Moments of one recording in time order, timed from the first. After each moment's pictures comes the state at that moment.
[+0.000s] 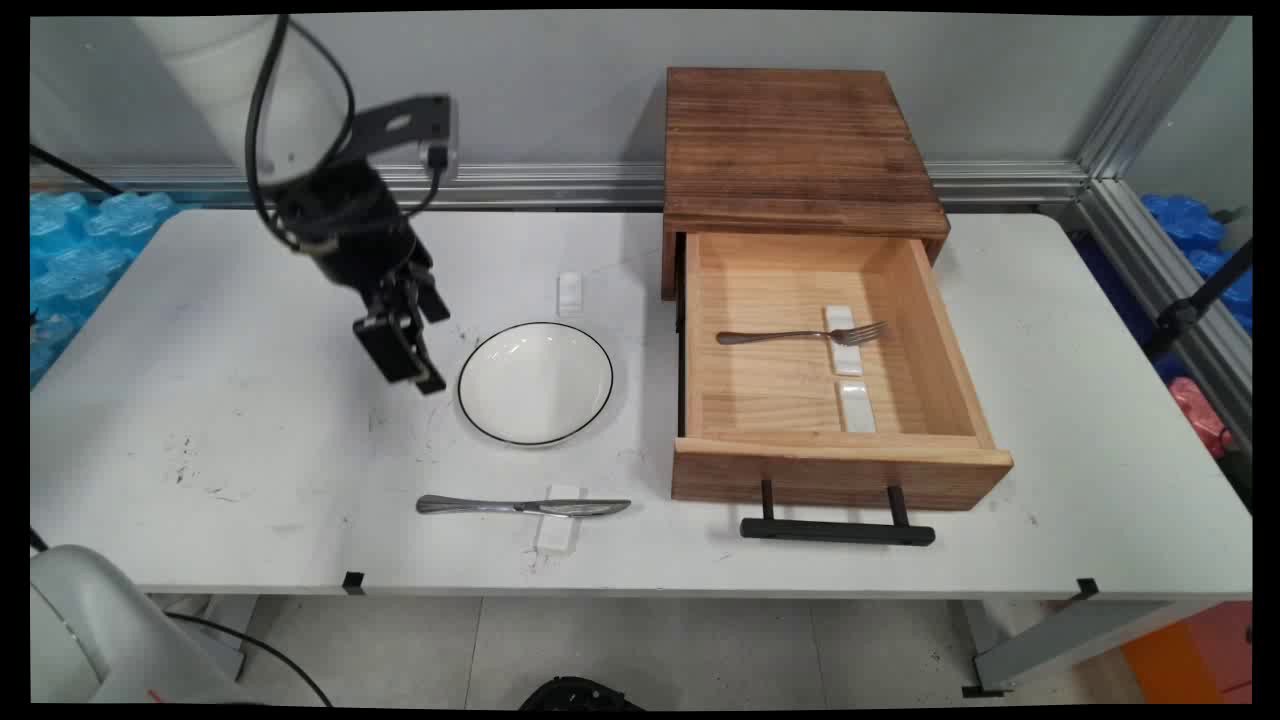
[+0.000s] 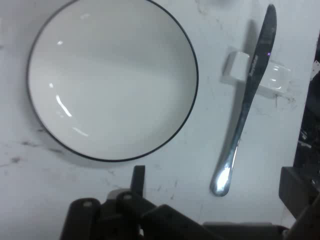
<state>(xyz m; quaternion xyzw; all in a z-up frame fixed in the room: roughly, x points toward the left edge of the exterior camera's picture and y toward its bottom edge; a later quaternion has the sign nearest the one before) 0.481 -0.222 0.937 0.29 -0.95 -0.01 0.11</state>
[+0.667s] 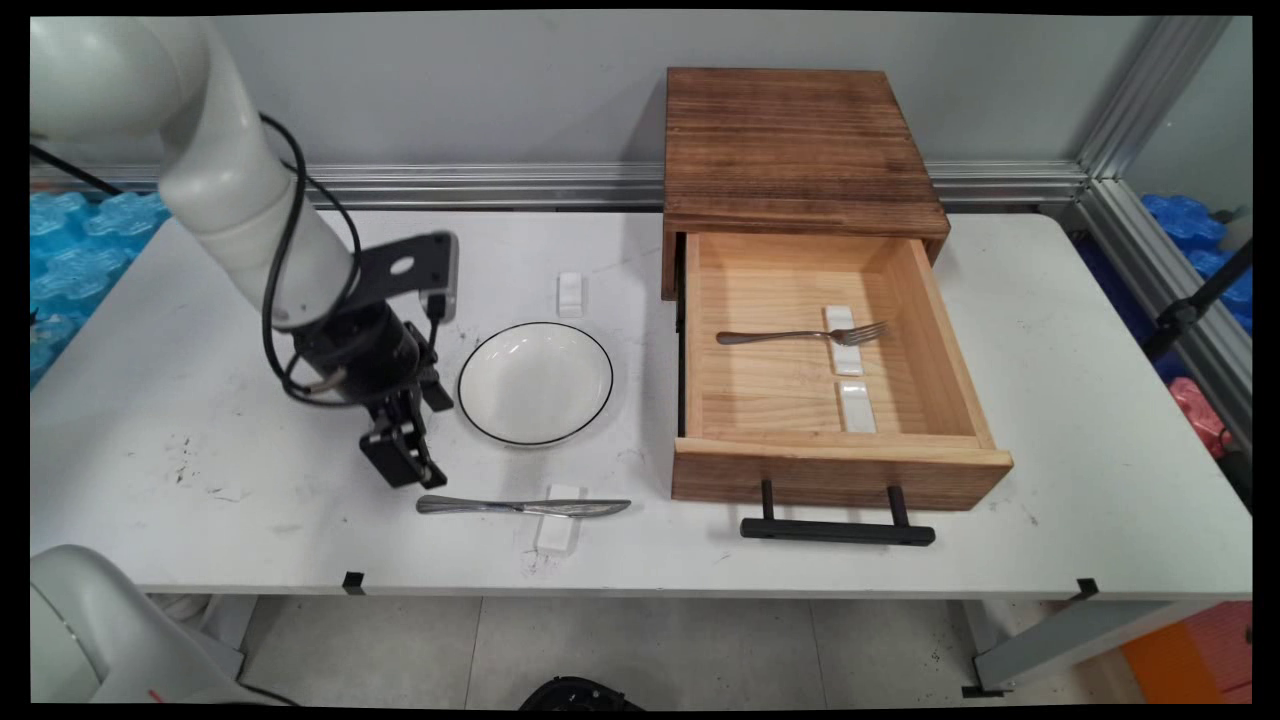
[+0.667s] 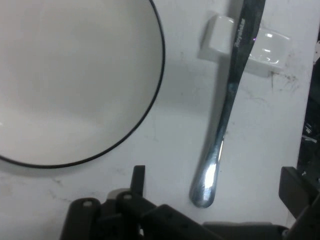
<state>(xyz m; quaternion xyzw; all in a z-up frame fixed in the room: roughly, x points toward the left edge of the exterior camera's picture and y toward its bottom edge) 0.472 -0.177 0.852 0.28 -0.95 -0.01 0.12</state>
